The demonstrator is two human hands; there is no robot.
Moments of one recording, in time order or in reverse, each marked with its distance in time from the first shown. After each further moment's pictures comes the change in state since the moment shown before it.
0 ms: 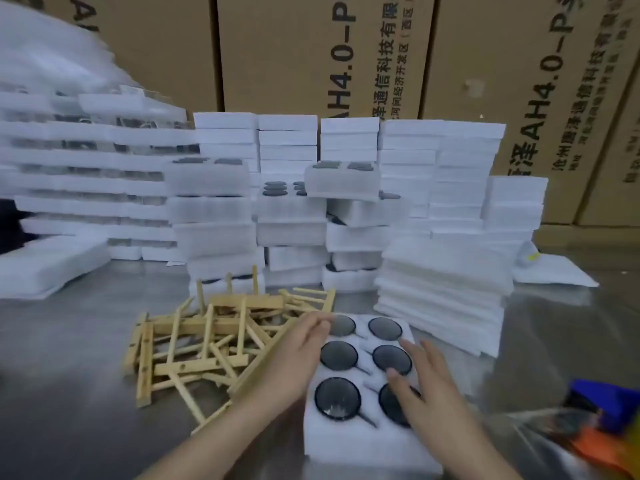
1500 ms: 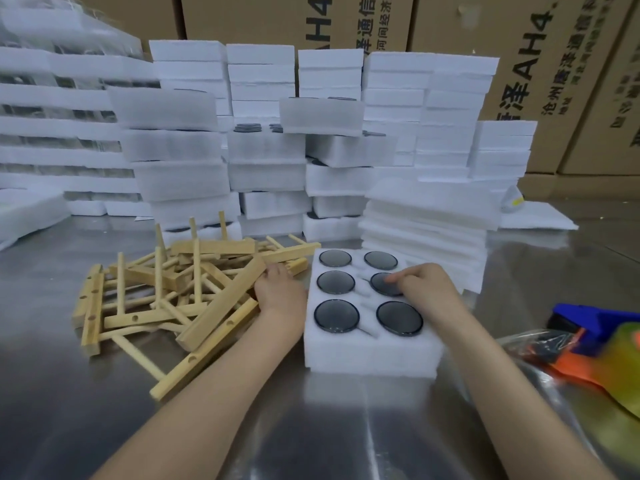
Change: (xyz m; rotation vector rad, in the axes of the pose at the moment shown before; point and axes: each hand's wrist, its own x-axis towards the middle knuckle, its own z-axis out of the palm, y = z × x) left_hand 0.039 -0.022 0.032 1.469 -0.316 -0.344; right_hand 0.054 0.010 -0.009 0.221 0.048 0.259
